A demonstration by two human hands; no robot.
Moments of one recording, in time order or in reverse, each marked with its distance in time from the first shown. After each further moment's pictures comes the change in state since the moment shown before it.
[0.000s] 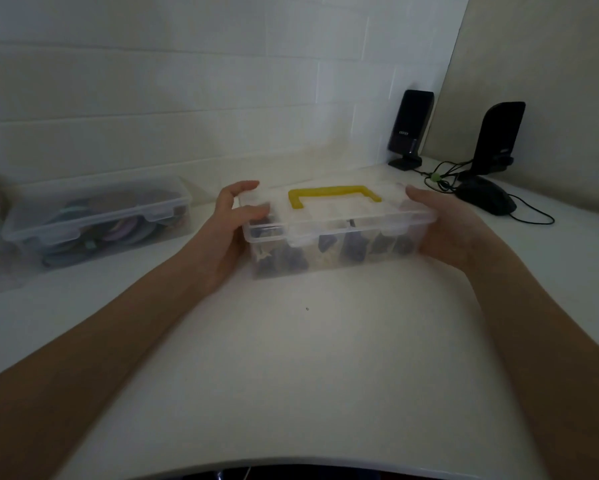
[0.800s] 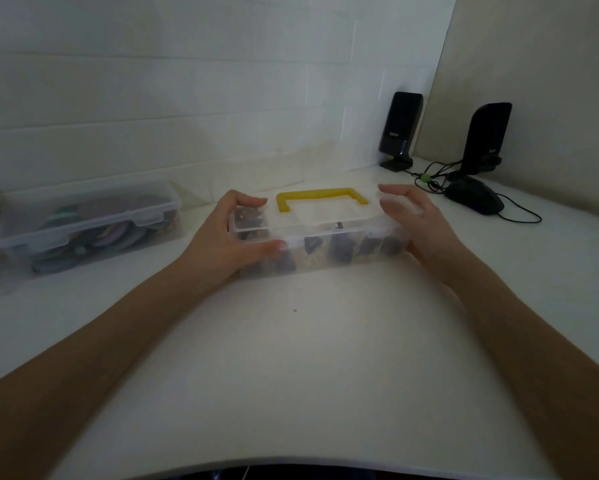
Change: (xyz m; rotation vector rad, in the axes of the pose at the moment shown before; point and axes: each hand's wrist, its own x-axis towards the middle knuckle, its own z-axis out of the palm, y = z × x) left_hand -0.008 -0.003 0.000 0.628 -0.009 0.202; right_hand -0.006 0.017 0.012 -0.495 0.271 -0.329
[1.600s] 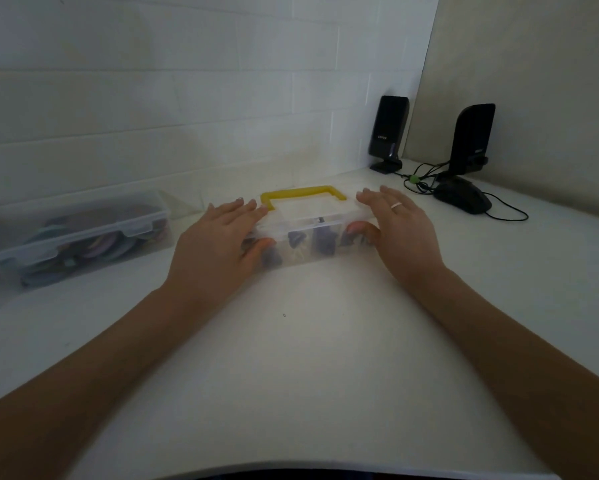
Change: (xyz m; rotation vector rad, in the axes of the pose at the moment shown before) left_hand 0.001 -0.003 0.005 0.981 0.109 0.401; right_hand -0.007 0.003 0.014 -0.961 0.207 -0.567
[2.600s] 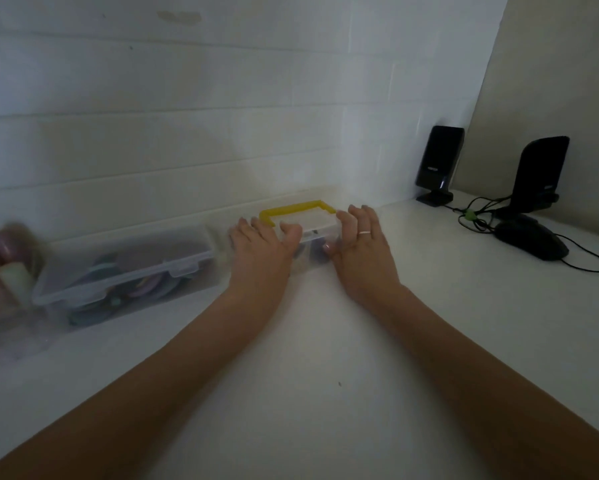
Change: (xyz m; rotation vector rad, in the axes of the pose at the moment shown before) left_hand 0.050 -0.038 0.039 0.829 -0.059 -0.087; right_hand 0.063 -0.060 0.105 0.062 -0.119 0.023
